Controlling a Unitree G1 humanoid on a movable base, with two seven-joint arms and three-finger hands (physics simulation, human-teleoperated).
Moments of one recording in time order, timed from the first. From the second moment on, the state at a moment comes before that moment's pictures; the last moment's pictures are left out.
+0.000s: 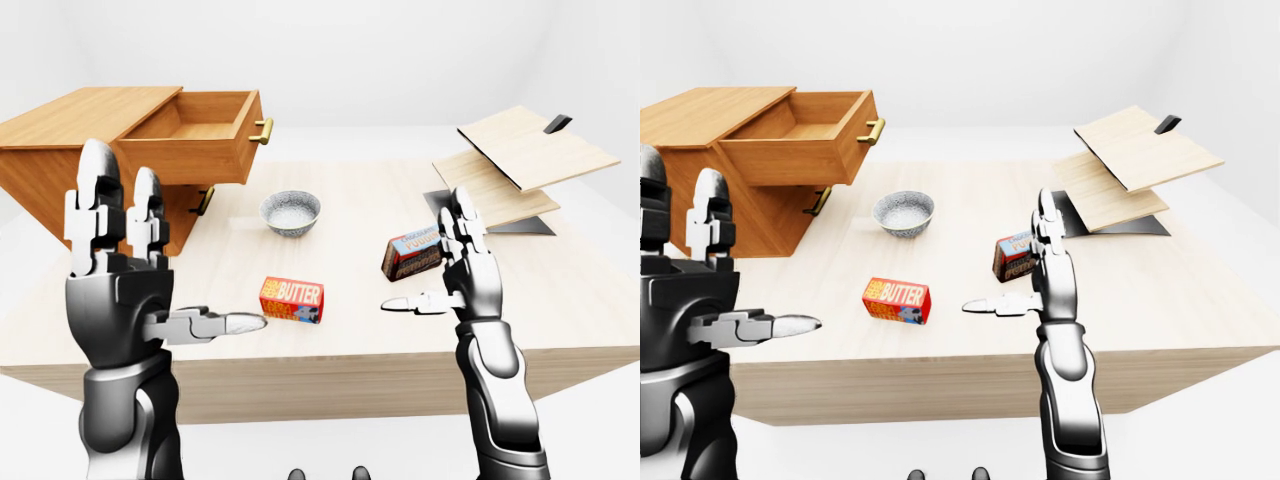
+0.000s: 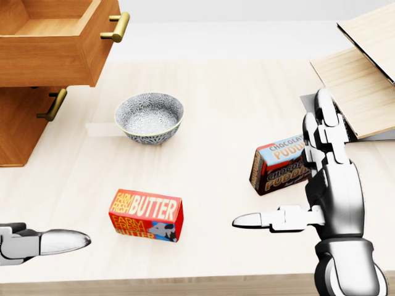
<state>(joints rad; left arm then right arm) 0.03 0.05 0.21 -0.79 -0.17 0.09 -0.09 -0.03 -0.04 -0.07 -0.41 -0.04 0.09 0.04</state>
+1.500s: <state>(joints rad) 0.06 0.03 0.18 -0.88 -0.12 0.09 -0.11 0.03 -0.03 -0.06 -0.48 -0.01 0.09 0.11</state>
